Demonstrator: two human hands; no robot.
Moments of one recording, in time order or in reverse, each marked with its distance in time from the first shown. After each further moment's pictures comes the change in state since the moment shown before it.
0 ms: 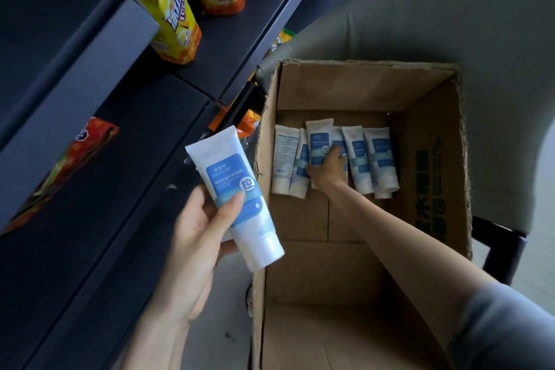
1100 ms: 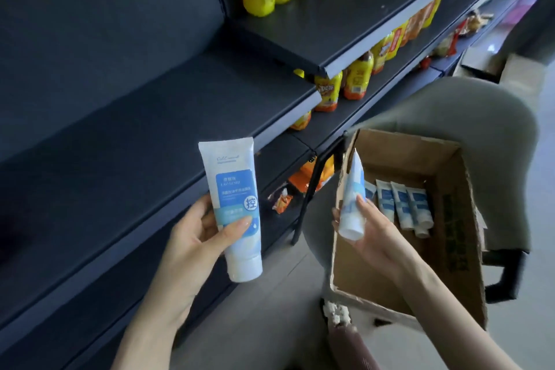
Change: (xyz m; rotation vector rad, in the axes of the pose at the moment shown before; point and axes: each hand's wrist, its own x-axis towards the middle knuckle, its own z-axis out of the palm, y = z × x) left_hand -0.273 0.030 -0.131 0.116 0.144 0.464; right_hand -0.327 -0.006 -0.054 1.047 -0.814 -0.208
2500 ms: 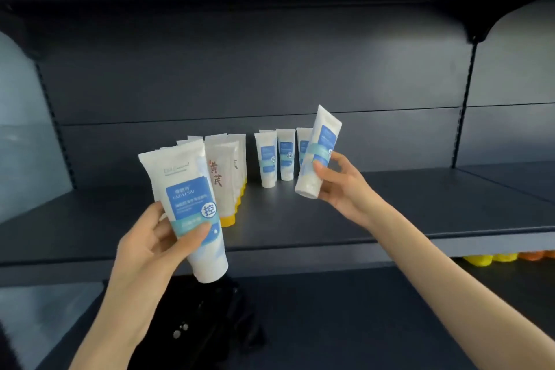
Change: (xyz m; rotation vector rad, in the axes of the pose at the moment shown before) left_hand -0.228 0.230 -0.240 0.006 0.833 0.776; right_hand -0.090 -0.025 0.557 -0.547 -1.019 -0.284
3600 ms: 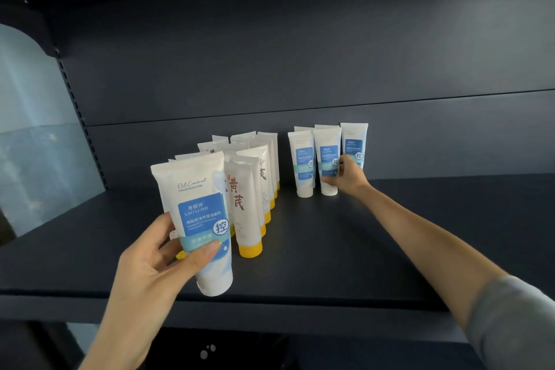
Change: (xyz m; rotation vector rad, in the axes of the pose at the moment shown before) left_hand 0.072 -0.035 -0.007 0.189 0.079 -0.010; right_hand 0.221 0.096 -0.057 -0.960 0.211 -0.007
